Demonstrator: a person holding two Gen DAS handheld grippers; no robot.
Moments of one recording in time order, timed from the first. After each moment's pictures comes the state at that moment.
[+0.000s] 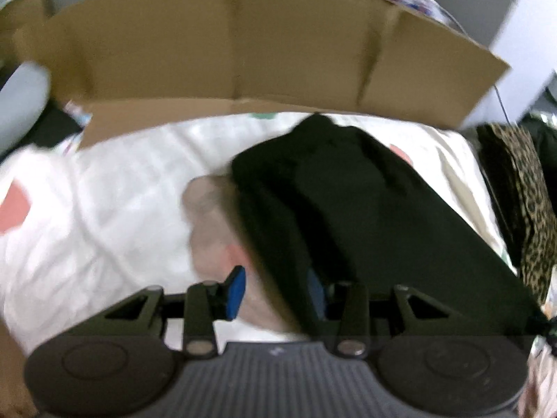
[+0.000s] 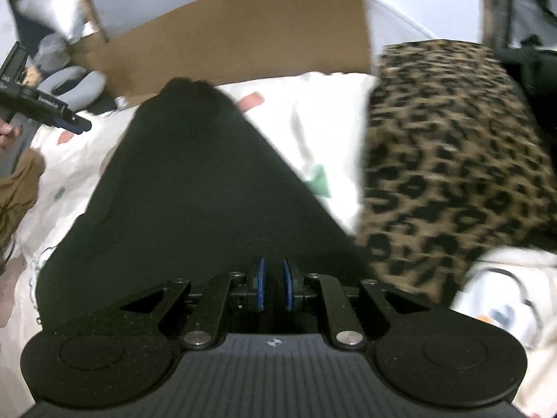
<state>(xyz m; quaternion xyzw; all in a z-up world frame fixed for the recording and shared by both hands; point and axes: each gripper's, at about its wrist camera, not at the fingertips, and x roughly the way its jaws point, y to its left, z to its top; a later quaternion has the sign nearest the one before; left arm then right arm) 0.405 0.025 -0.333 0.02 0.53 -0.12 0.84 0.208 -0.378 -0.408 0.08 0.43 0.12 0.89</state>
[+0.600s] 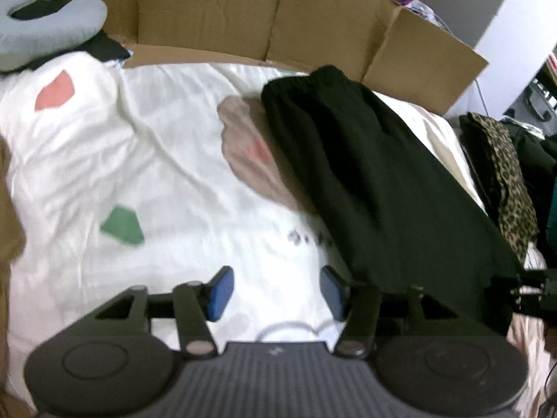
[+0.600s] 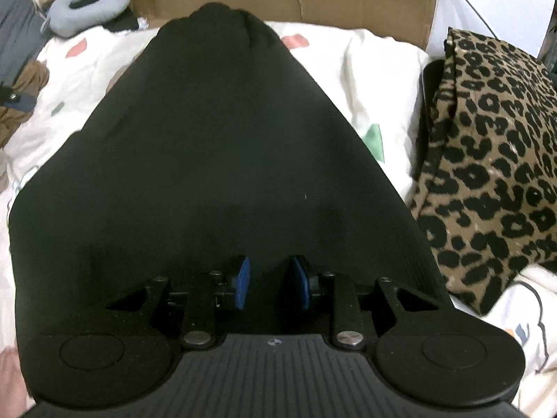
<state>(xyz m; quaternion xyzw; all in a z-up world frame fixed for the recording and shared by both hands) 0.274 0.084 -0.357 -0.05 0.51 -0.14 0.85 0.211 -0.334 -0.430 -0.03 0.50 0.15 0.85</state>
